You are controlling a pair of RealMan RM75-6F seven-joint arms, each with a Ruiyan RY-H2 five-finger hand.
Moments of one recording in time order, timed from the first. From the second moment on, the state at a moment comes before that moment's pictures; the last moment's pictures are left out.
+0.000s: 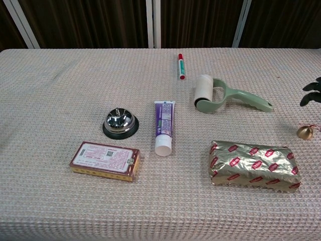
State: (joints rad) left arm -0.06 -1.20 0.04 -1.51 1.63 1.54 0.06; right arm 0.29 -1.53 0.04 -1.22 -1.47 1.29 -0.41
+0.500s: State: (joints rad) left arm -0.06 -1.19 0.02 -1.51 1.62 1.54 0.05; right arm 0.08 -1.35 -0.02 -1.18 -1.51 1.56 -0.02
